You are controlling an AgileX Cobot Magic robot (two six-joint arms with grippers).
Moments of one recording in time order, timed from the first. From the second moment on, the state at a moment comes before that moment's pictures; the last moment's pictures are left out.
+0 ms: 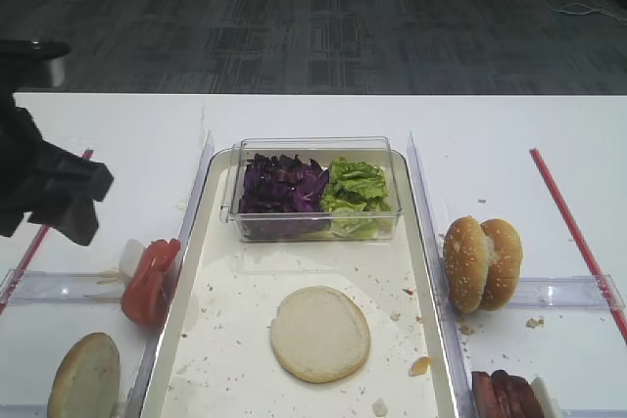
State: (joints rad) left arm -0.26 1.37 -0.95 0.00 0.96 -0.15; right arm -0.06 -0.02 -0.49 0.10 1.12 -0.08
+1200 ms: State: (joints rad) left arm -0.01 1.17 -0.83 0.05 1.07 -0.10; right arm -0.06 -0.02 -0.49 0.10 1.12 -0.08
